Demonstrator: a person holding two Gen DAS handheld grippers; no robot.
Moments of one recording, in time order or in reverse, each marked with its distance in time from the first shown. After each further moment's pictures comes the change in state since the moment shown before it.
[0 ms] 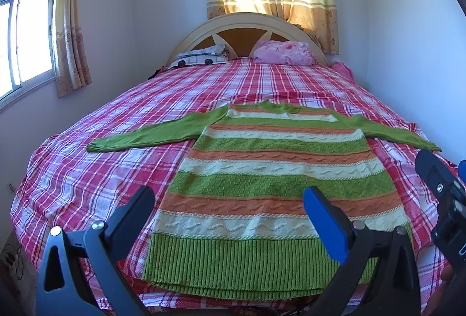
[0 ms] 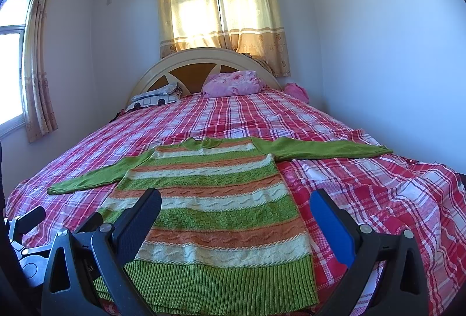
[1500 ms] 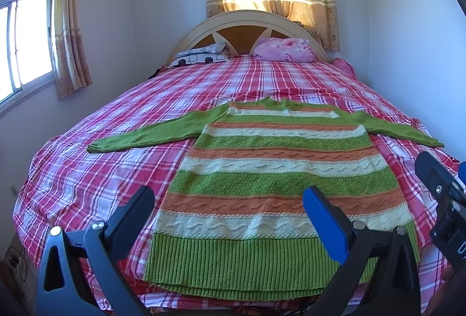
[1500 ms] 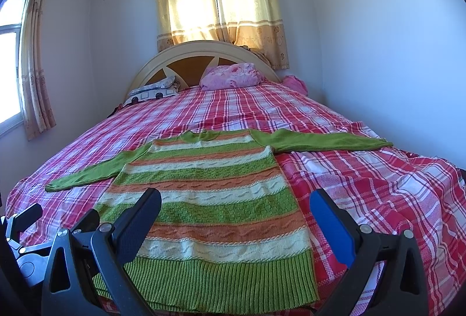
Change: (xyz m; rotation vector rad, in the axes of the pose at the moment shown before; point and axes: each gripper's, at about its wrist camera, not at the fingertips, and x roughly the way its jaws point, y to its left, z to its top) left arm 0.002 0.000 -0.004 0.019 0.001 0.007; right arm 0.008 0.002 -0.003 0.006 0.037 -0.010
